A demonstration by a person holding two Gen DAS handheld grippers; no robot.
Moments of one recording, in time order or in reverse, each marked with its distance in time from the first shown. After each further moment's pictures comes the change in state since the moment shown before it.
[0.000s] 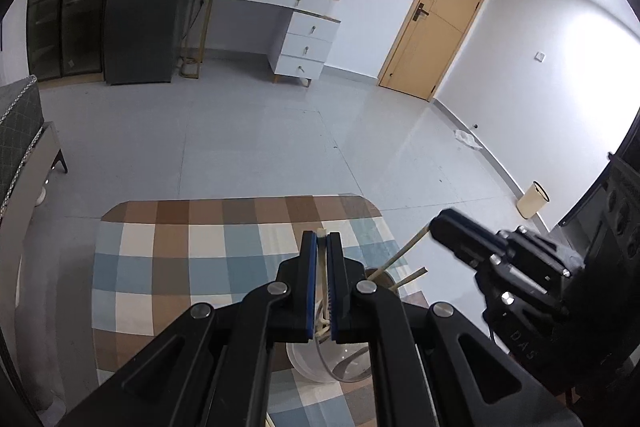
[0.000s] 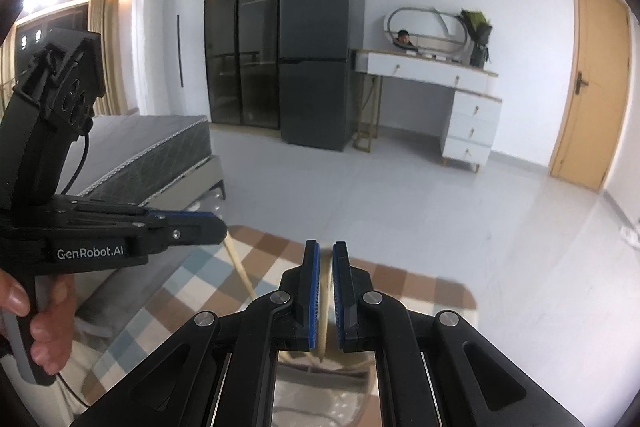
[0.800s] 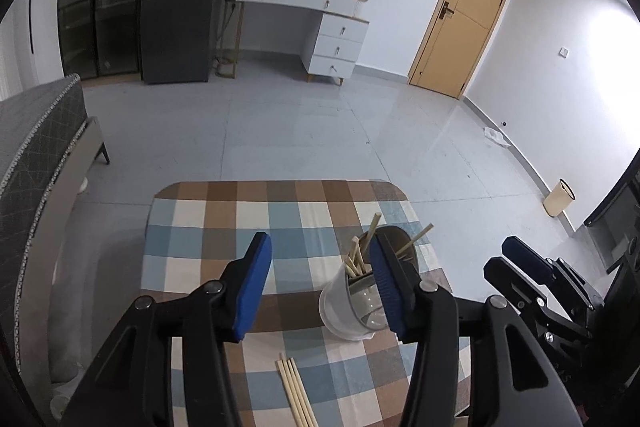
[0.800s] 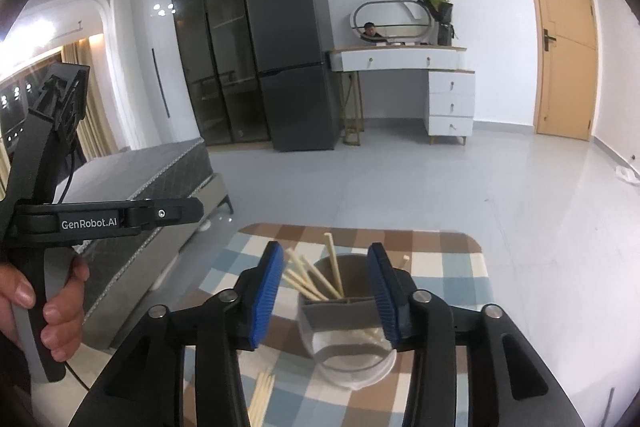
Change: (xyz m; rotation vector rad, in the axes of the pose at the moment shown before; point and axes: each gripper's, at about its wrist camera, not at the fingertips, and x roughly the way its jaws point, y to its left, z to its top) left arm -0.066 -0.001 -0.029 -0.012 -0.014 0.144; right arm -0.079 0.014 -0.031 0.186 -0.035 -0.024
